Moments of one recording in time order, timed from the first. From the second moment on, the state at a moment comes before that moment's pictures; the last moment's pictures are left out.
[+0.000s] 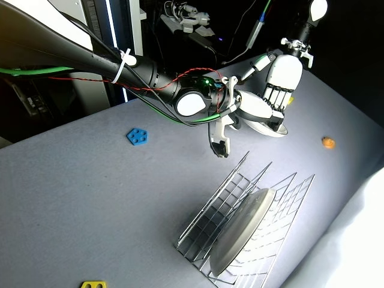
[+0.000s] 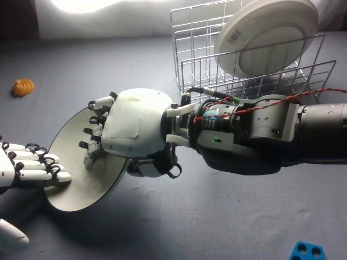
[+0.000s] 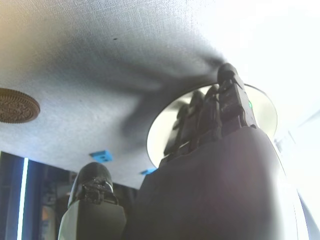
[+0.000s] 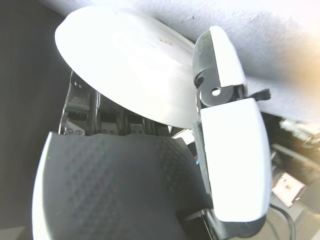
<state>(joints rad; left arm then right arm) 0.86 -0.79 1.26 1.44 -0.63 -0.34 -0.35 -1.61 1.31 -0.23 0.28 -1.20</state>
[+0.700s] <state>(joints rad) 0.77 -0.77 1.23 1.51 -0.64 -0.34 -0.36 -1.54 1.22 -0.20 0.34 -1.22</state>
